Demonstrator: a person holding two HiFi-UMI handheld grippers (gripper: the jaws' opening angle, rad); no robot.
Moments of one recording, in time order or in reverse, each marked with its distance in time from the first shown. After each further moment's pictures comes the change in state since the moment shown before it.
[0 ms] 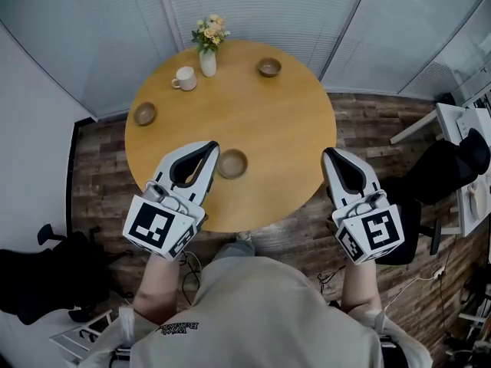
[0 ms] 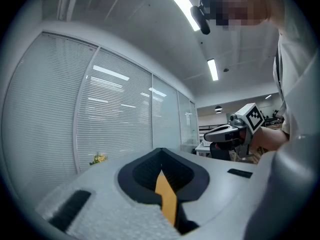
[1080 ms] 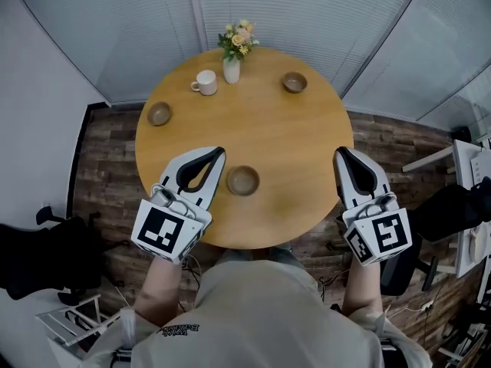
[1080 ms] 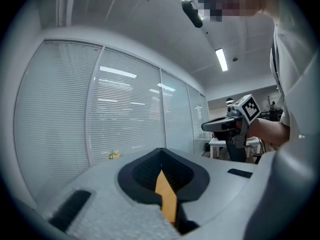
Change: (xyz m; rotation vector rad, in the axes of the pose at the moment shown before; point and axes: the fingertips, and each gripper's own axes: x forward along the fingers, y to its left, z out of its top) left arm 0.025 0.055 -0.015 0.030 0.053 0.134; right arm 0.084 -0.034 0.018 -0.026 -0.045 0.101
